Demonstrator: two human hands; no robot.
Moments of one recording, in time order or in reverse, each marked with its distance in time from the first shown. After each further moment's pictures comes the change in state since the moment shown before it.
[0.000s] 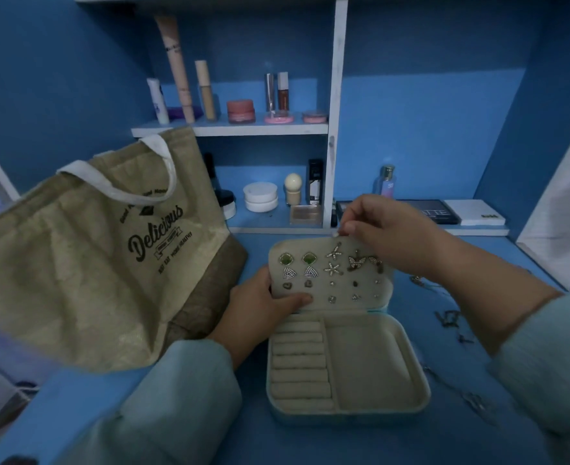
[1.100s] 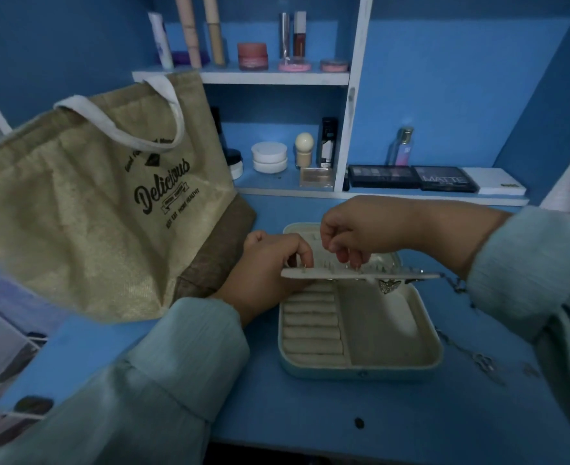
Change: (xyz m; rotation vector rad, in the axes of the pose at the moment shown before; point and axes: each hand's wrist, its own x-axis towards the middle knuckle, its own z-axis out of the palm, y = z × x) left_hand -0.007 -0.016 -0.009 0.399 -0.030 0.524; right_hand 0.017 -0.004 0.039 -0.397 -0.593 0.013
